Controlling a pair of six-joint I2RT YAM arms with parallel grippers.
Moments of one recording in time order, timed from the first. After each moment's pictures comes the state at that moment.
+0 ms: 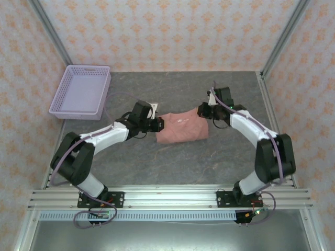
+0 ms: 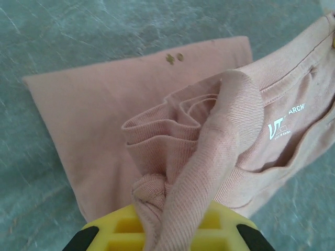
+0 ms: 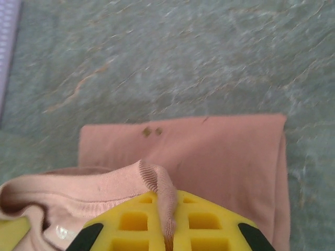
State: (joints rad) left arm -0.48 1.61 0.94 -0.11 0.28 -0.50; right arm 0.26 1.59 1.10 -0.37 -0.32 0.42
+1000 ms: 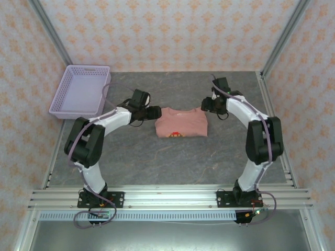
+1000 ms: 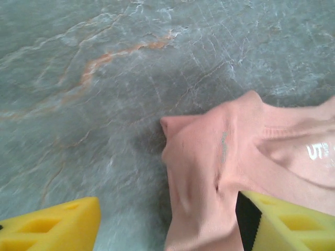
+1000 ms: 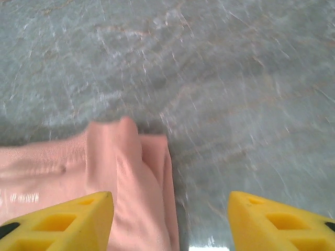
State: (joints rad) left arm -0.36 1.78 1.15 -0.28 0.13 -0.50; right arm 0.21 1.75 1.30 -0.62 -0.07 0.35
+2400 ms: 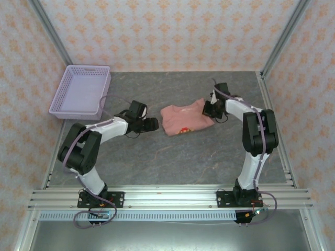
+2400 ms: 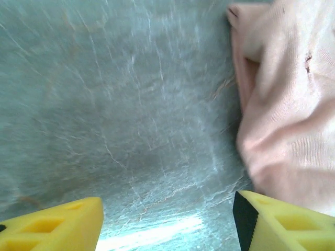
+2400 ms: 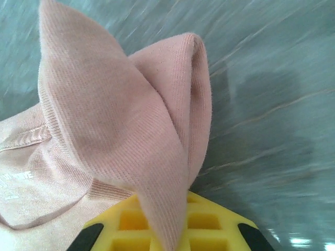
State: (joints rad) left arm -0.37 1.68 0.95 -0.24 0.16 -0.56; right arm 0.13 1.92 1.32 -0.51 -0.27 0.39
